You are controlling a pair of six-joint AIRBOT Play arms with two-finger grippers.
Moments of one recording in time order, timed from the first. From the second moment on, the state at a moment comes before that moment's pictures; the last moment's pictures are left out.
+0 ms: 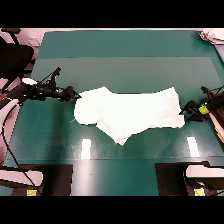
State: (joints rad) left arm 0.07 -1.55 1.09 0.54 -1.09 -0.99; right arm -0.52 -1.44 0.99 -1.16 1.38 1.37
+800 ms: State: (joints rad) left arm 0.07 -1.41 1.22 0.50 -1.09 -0.95; right arm -0.38 -1.30 0.99 -0.79 1.19 1.23
